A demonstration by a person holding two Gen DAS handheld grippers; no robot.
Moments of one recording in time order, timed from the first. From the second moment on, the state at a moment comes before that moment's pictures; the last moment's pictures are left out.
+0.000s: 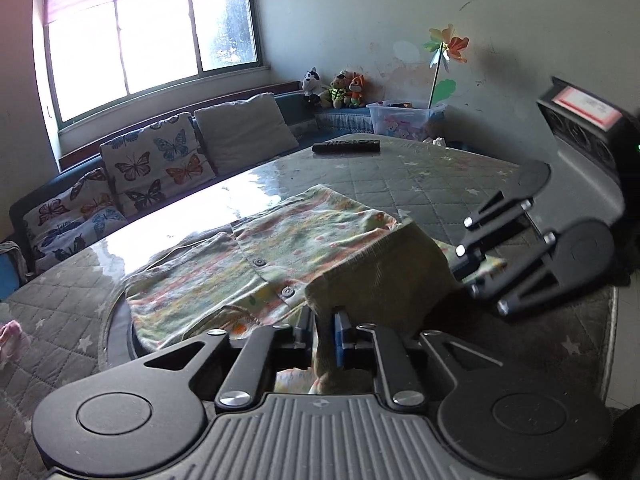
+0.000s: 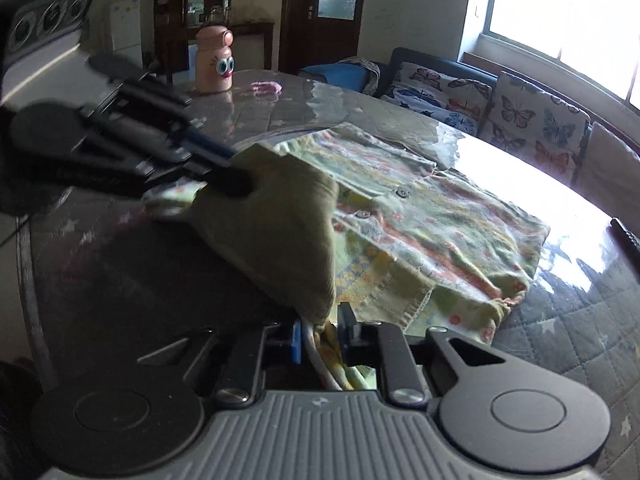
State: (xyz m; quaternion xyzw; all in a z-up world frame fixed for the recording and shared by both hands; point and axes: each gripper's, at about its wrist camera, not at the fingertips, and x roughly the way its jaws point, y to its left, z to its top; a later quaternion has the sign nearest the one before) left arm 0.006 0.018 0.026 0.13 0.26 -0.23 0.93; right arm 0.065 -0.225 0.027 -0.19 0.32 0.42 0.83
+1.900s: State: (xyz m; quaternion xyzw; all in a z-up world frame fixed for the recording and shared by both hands) left arm 0.079 0.089 0.022 0.12 0.37 -0.12 0.91; right arm 0.171 -0.200 0.064 -0.12 0.35 0.39 0.84
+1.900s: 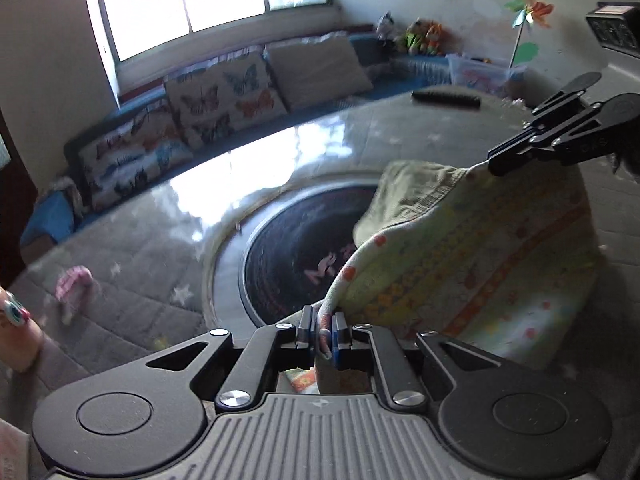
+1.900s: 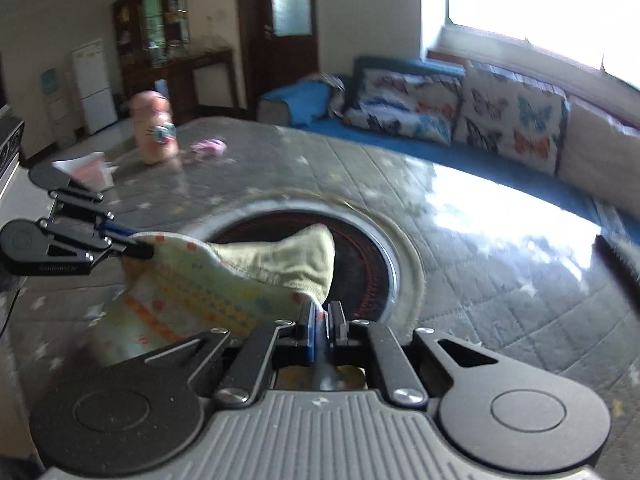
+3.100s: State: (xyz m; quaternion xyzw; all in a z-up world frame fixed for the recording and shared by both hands) left arm 0.116 0.045 0.021 0.09 0.37 -0.18 0.91; right arm 0.181 -0.184 0.010 -0.05 0.37 0.35 0.86
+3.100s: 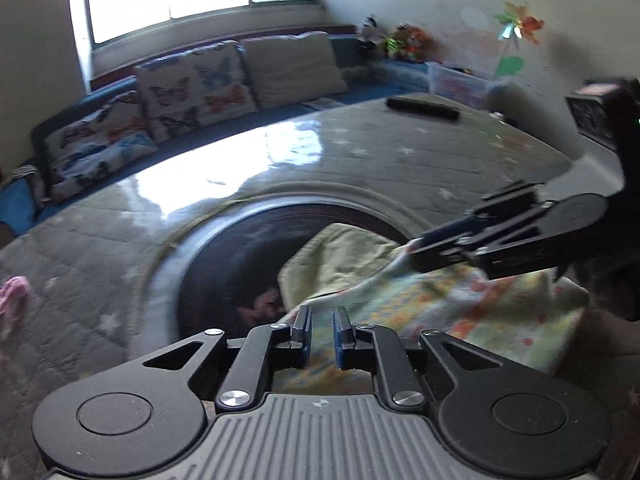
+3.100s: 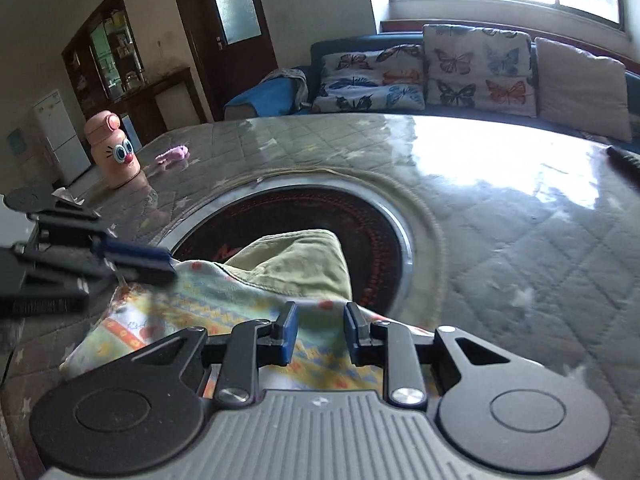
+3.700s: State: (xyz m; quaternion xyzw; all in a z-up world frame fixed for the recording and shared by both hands) left arm 0.111 0.038 0.018 0.10 0.35 -0.16 0.92; right arm 0.120 -0.168 0.023 -0.11 0.34 0.42 0.84
